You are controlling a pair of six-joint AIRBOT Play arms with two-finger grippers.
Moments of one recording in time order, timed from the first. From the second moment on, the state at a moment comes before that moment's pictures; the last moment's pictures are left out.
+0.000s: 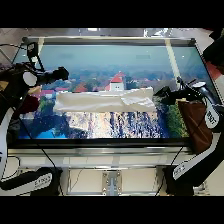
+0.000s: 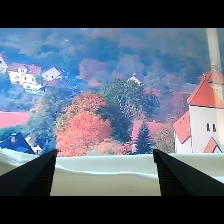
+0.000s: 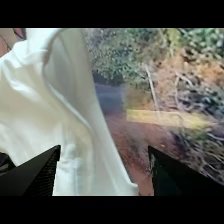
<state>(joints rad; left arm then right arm) -0.06 -1.28 1.20 1.31 -0.63 -1.57 -0.34 -1.91 1.42 -0.69 1.26 1.21</state>
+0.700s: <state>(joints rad) -0.15 -1.39 1.20 1.30 -0.67 -1.56 -0.13 -1.91 1.62 -0.62 1.40 1.24</state>
